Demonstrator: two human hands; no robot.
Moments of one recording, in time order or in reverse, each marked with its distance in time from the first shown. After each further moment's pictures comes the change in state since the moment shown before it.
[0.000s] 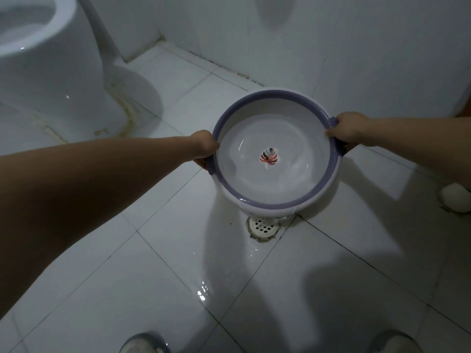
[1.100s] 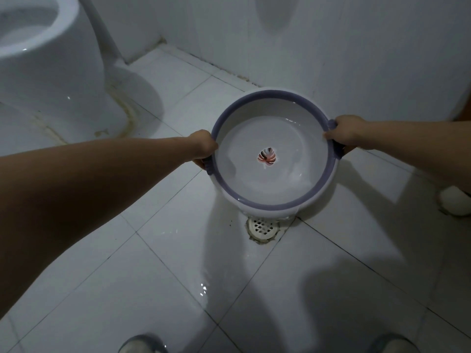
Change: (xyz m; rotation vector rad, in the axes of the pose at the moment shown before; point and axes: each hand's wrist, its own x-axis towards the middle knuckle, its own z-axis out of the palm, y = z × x) left_hand -0.005 0.002 -0.001 -0.035 0.041 -0.006; right_hand 0.006 0.003 0.003 0.061 -0.012 0.013
